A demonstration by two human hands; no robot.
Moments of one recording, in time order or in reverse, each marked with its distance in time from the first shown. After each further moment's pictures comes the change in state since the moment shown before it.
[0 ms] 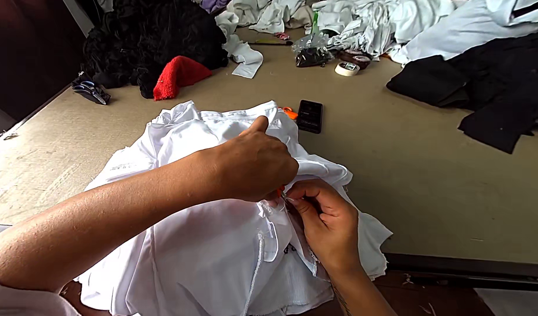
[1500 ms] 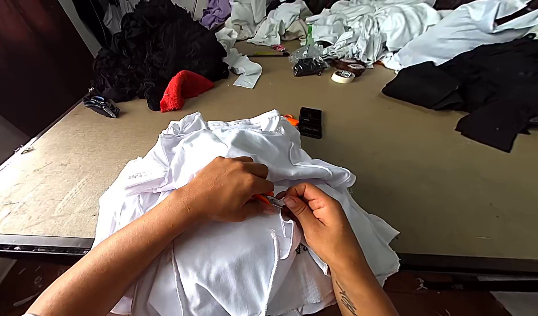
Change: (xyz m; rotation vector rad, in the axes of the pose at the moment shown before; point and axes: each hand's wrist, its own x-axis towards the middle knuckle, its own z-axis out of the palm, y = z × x) left_hand -0.052 -0.005 0.049 -0.159 0.368 -0.035; right_hand 0.006 -0.021 0.014 0.031 -0.138 0.235
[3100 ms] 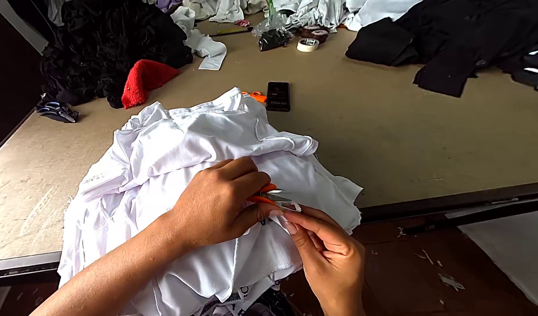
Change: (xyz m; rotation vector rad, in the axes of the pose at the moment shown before) left_hand 0.014 0.060 0.023 -0.134 0.213 -0.056; right_hand -0.094 0.000 -0.007 0.048 0.427 -0.053
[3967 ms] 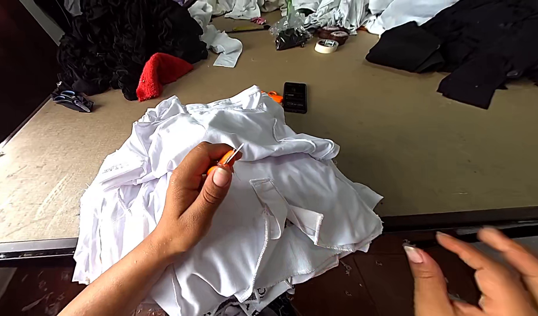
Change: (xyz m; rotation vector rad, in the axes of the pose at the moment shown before) left_hand -0.041 -0.004 -0.016 -0.649 0.453 -0.265; right_hand -0.006 -0.035 -0.101 -1.020 0.009 0.005
